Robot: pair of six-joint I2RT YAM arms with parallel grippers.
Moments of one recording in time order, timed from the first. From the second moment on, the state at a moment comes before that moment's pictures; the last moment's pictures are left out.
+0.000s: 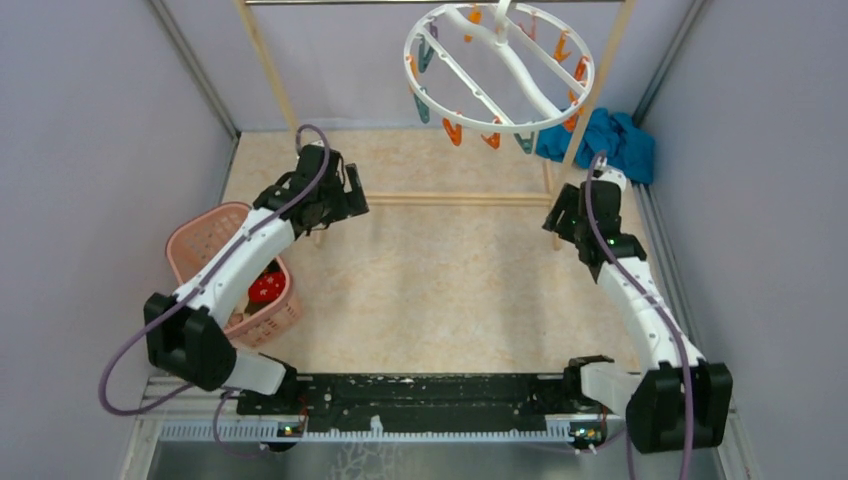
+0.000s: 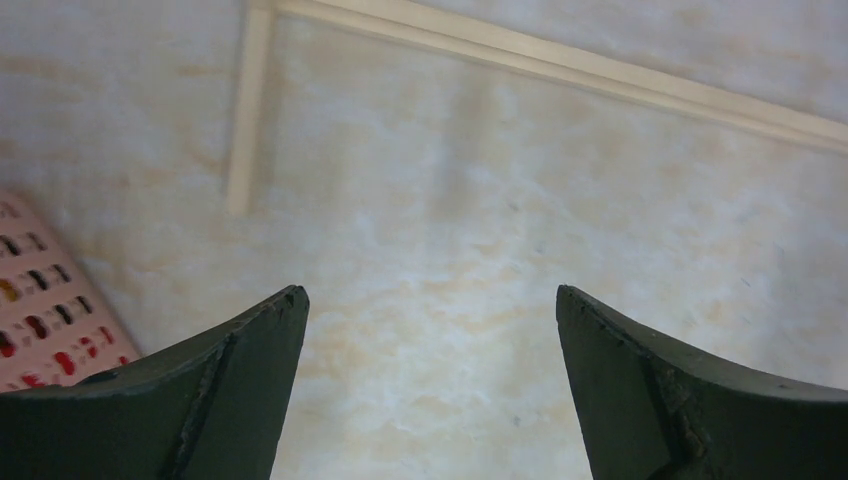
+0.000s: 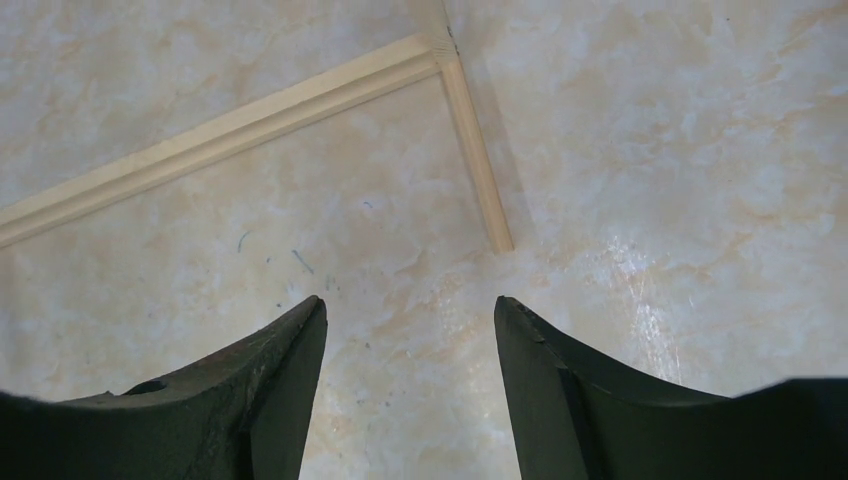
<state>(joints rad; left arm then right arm) -0.38 1.47 1.27 -0.65 -0.30 -0.56 0.09 1.15 0.85 -0.37 0.16 0.44</state>
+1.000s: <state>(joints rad) -0.78 1.20 0.87 0.54 0.33 -0.24 0.09 0.60 0.92 -0.55 -0.13 0.36</state>
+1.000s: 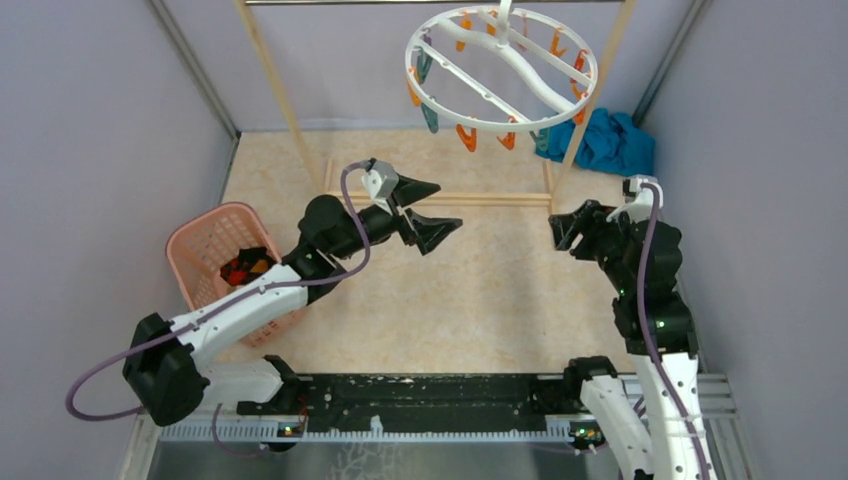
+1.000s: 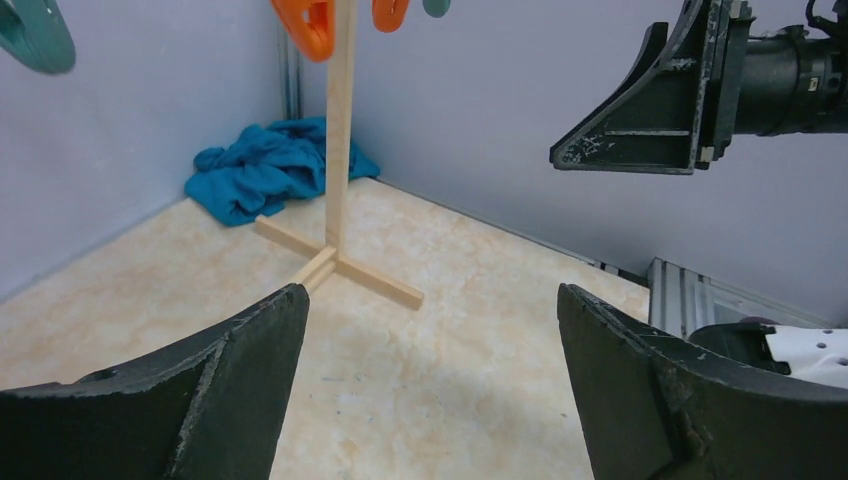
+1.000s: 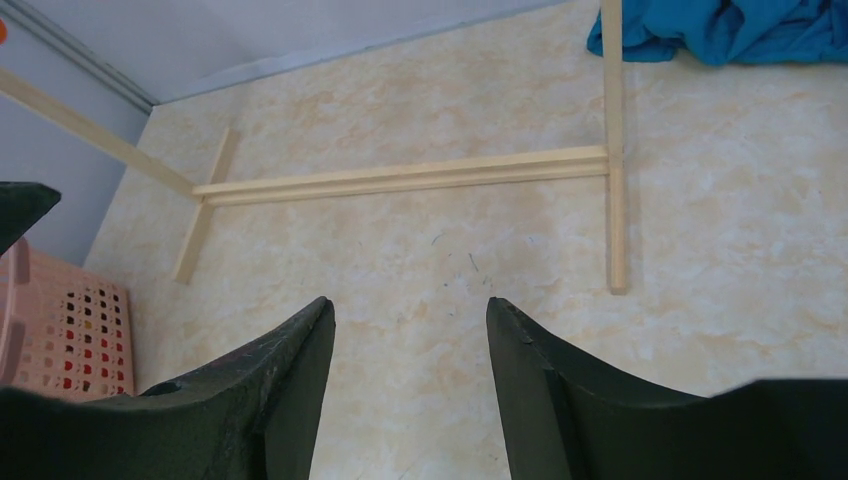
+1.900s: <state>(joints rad) -0.70 1.55 1.15 0.86 0.58 -0.14 0.09 0.58 0.96 -0.58 -0.19 0.34</state>
